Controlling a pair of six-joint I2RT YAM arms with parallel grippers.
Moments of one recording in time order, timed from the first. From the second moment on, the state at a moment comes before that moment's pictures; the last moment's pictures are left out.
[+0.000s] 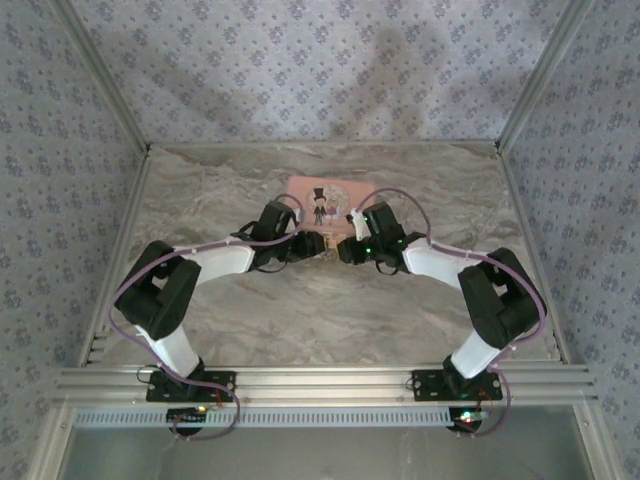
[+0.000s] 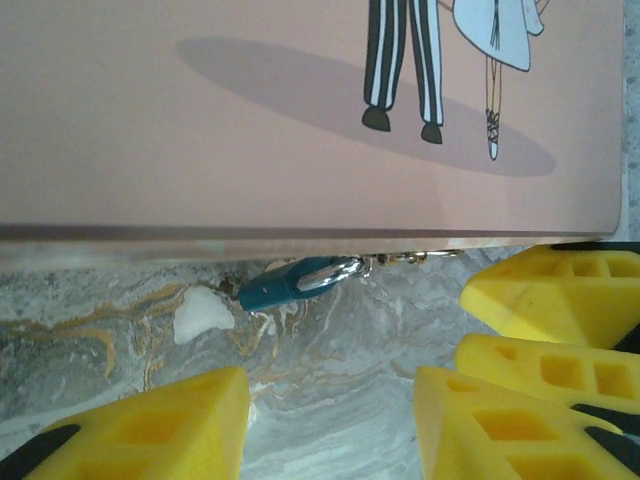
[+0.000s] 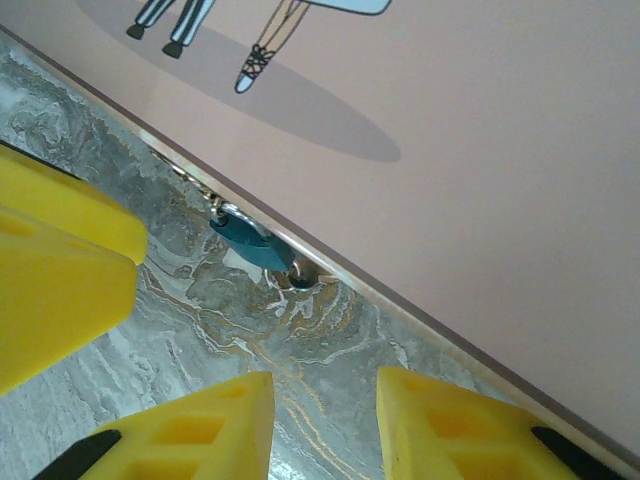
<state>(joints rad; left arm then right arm) -0.61 1.72 0.91 0.04 0.35 -0.78 0.53 1.62 0.87 -0.08 -0.25 0.24</state>
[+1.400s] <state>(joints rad) -0.64 2.06 0.91 0.72 0.44 -0.59 0.48 1.63 0.86 -0.03 -0.34 0.27</state>
